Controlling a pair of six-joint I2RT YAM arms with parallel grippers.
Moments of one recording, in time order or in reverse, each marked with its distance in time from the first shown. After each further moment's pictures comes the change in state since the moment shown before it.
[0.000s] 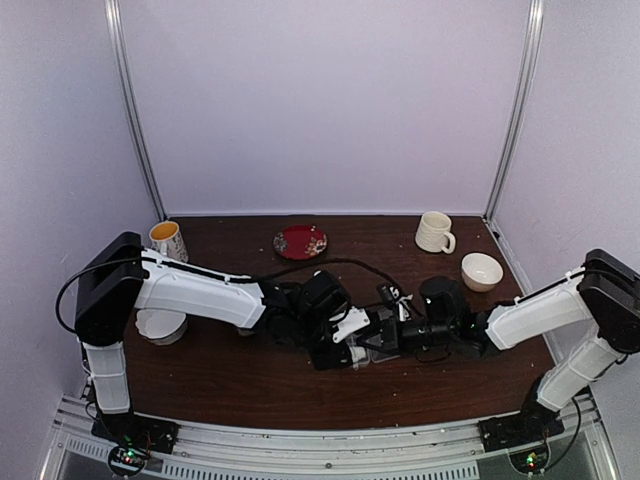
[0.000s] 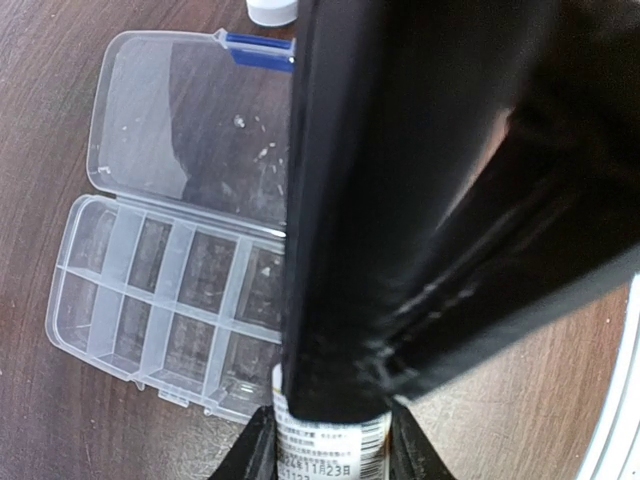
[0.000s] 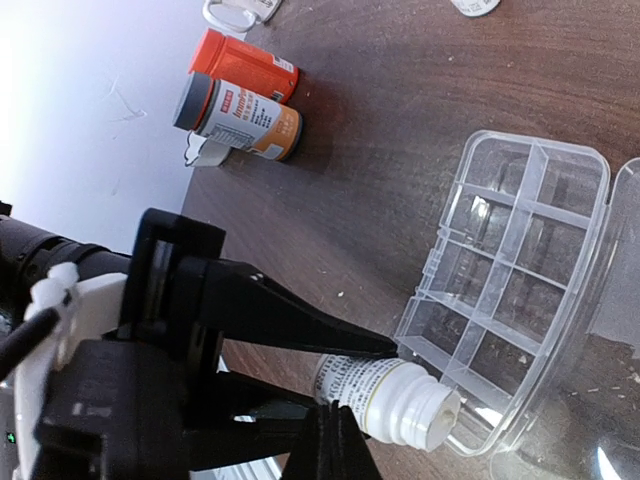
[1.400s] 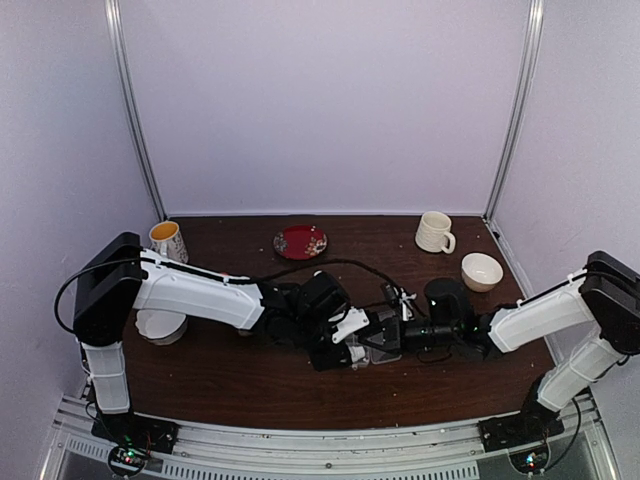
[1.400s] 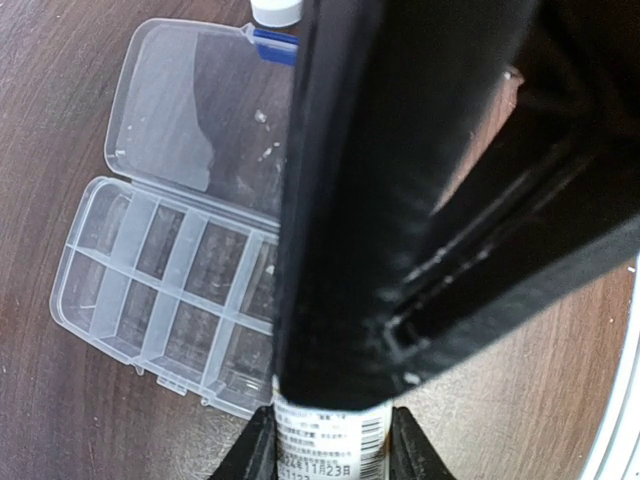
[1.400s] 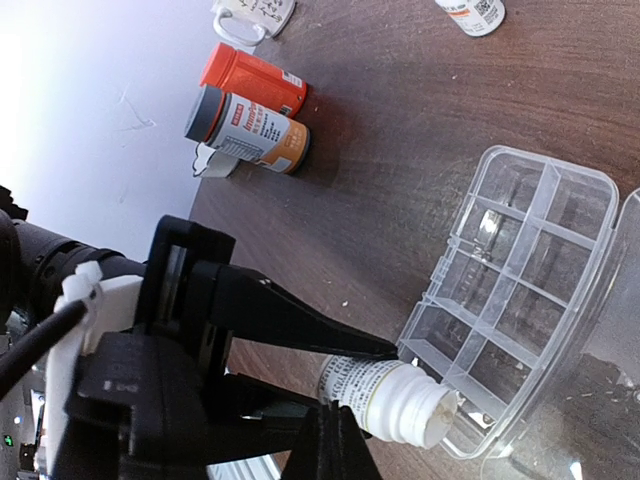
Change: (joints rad) left arm -0.002 -0.007 -0.013 0.014 -0.012 0.000; right arm 0.001 -0.022 -0.034 0.058 0.018 0.007
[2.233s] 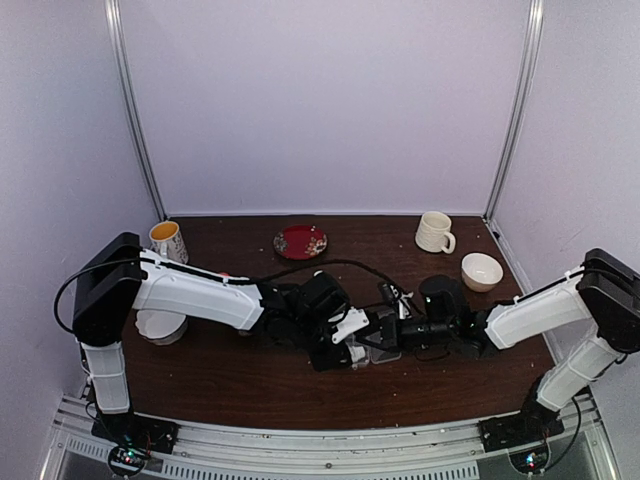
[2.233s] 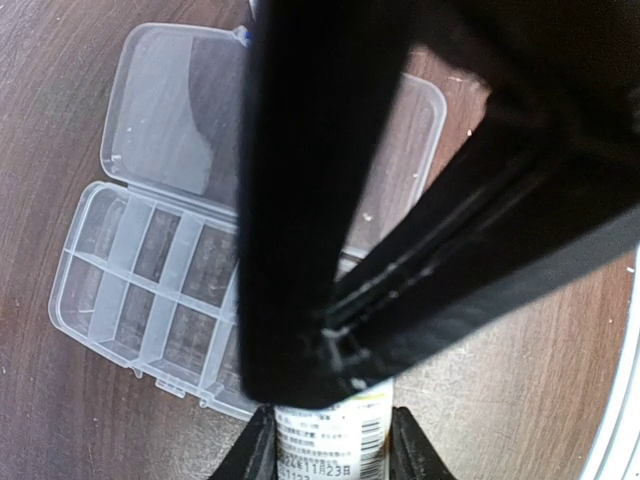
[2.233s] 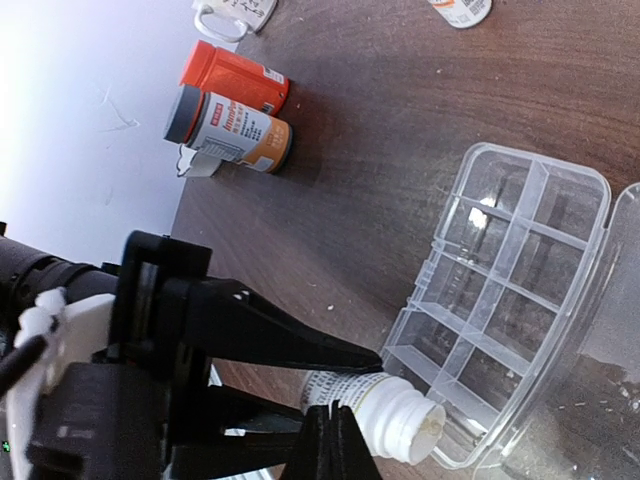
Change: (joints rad) left arm 0.000 -0.003 -0.007 0.010 0.000 0.000; right arm -0.002 0.031 0.039 -0.047 0.008 -0.007
